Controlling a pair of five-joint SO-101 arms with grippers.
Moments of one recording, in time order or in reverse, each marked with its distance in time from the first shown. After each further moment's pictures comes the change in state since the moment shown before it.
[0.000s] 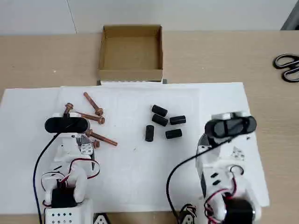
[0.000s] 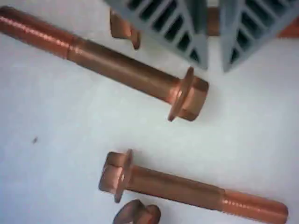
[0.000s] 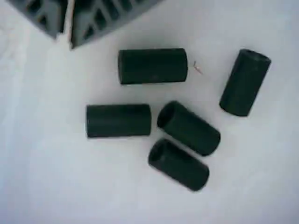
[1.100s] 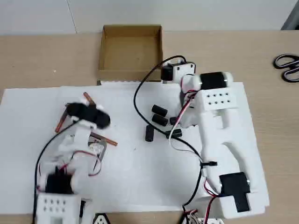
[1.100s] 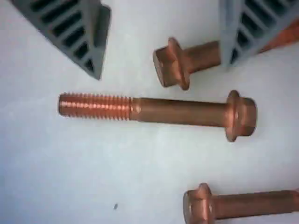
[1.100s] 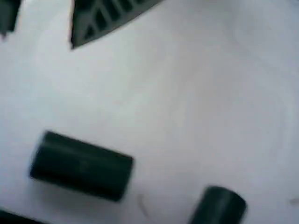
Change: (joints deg) left arm 7.0 25.8 -23.6 10.3 -13.8; right arm -10.4 91.3 -62.9 22.7 15.2
